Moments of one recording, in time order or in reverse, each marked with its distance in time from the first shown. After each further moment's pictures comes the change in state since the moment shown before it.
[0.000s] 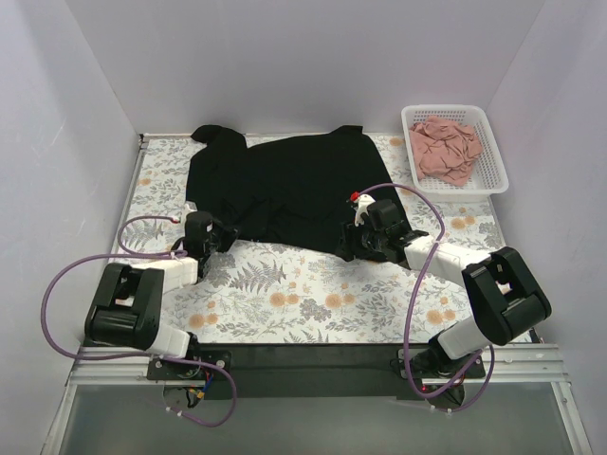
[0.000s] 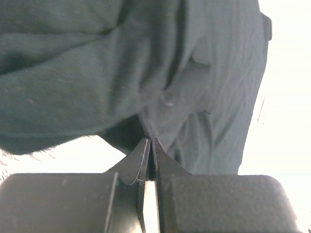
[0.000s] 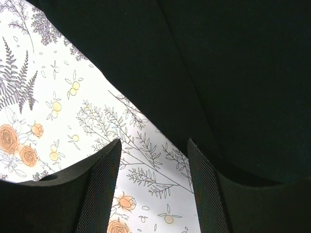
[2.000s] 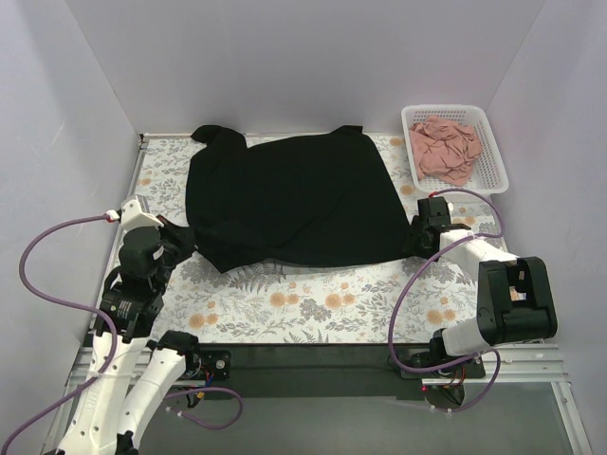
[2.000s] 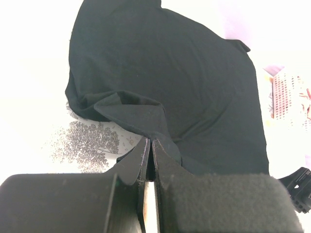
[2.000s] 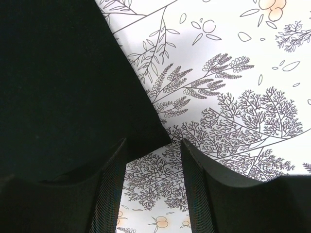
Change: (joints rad) left arm -0.060 -0.906 0.399 -1.110 -0.279 0.448; right arm -0.398 -0.042 0.001 -0.340 0.429 0.195
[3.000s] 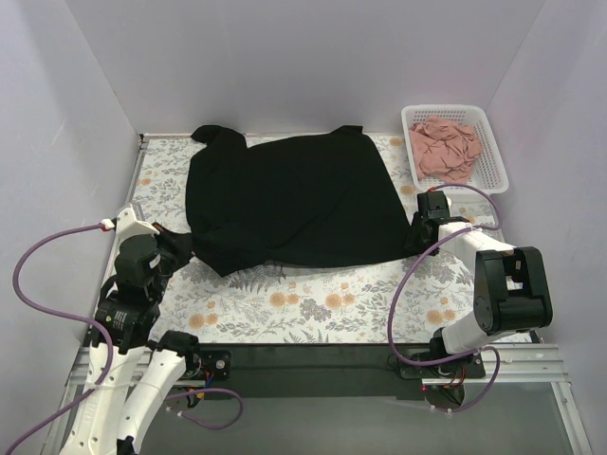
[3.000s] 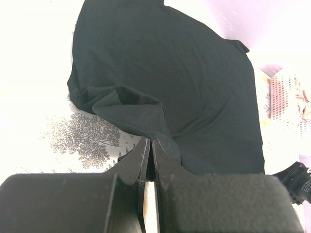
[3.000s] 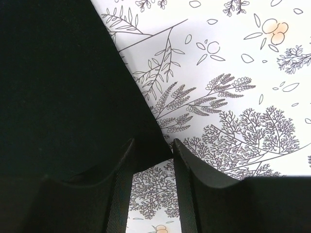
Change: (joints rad) left arm -0.001 -0.057 0.000 -0.068 -0.008 -0.034; right arm -0.006 0.069 0.062 -0.016 -0.014 -0.031
